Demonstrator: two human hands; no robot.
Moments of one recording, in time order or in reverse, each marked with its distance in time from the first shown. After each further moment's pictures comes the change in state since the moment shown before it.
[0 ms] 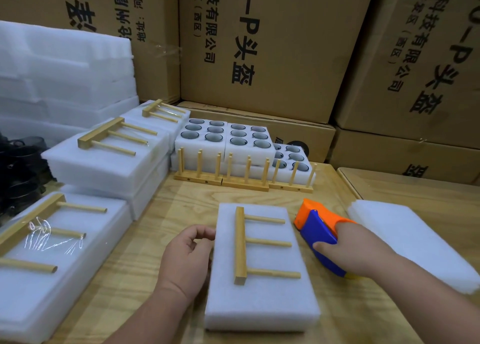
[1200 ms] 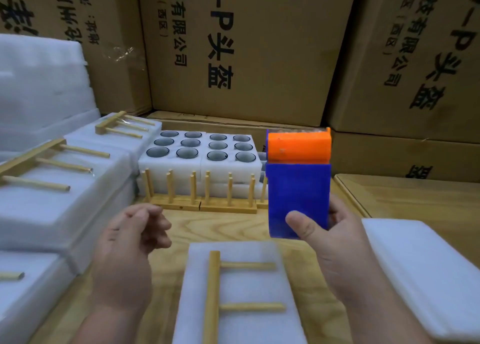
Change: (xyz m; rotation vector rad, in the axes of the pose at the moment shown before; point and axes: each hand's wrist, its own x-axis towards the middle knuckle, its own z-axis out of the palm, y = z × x) left_hand 0.085 0.047 0.011 -0.415 0.161 0.324; right_hand 0.028 -0.052 -0.009 1.451 0.312 -0.480
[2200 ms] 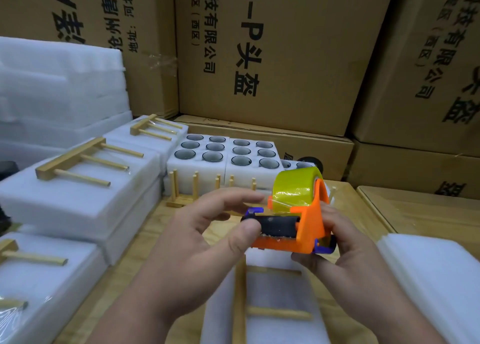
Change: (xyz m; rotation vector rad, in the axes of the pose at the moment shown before) left_hand -0.020 0.070 0.033 0.415 -0.585 0.223; right_hand -0.004 0.012 0.000 -0.456 -0.213 -0.239
